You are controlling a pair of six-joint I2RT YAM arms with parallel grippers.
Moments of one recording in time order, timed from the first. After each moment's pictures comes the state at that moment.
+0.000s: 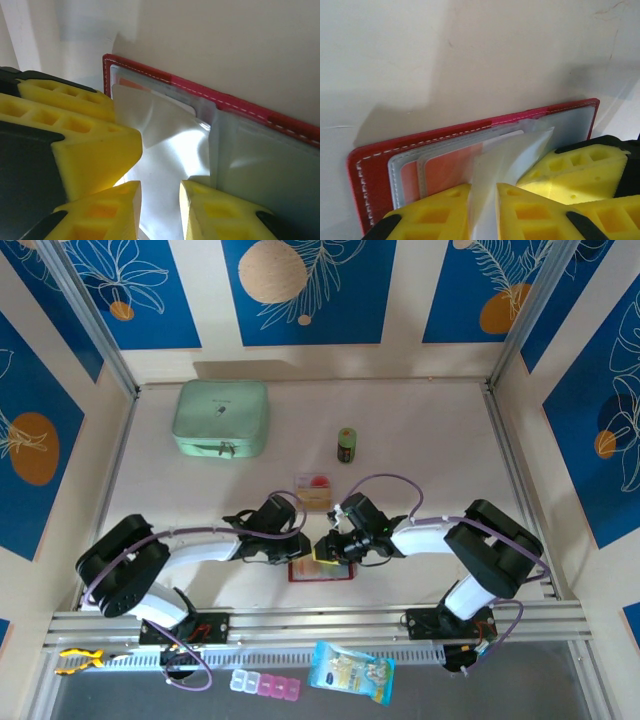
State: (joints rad) left arm -0.85 1.49 0.60 -0.10 0.32 -1.06; right arm 0.80 1.57 0.53 0.12 -0.59 0.90
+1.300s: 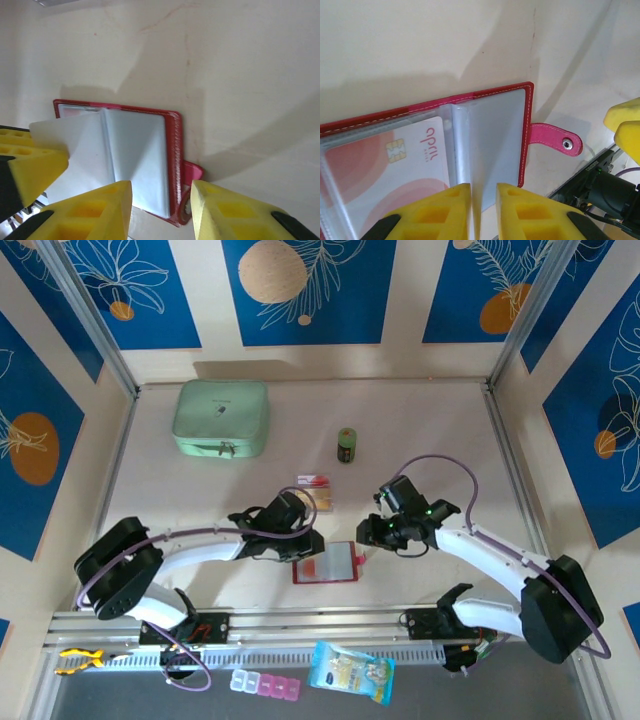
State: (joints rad) left arm -0.92 1.47 0.70 -0.13 0.33 -1.10; right arm 0.58 1.14 0.63 -0.61 -0.33 0.71
